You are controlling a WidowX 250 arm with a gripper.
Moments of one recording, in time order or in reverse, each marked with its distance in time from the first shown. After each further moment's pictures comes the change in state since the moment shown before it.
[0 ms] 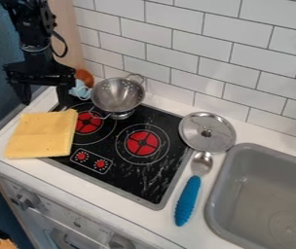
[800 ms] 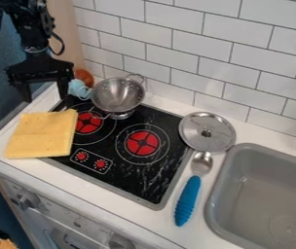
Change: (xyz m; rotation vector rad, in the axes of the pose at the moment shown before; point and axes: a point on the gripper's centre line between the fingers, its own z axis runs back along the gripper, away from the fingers) arm 0.033 0.006 -0.021 -0.005 -0.061 0.229
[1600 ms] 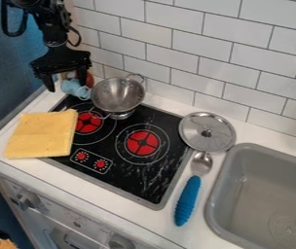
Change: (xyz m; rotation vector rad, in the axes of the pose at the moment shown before) arm 0.040 -0.039 -0.027 -0.081 -0.042 0.070
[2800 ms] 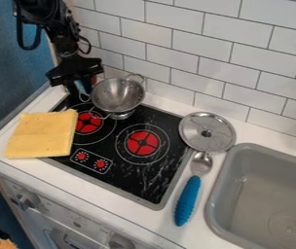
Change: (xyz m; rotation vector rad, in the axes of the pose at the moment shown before) arm 0.001 -0.018 -0.030 -0.080 0.034 0.020
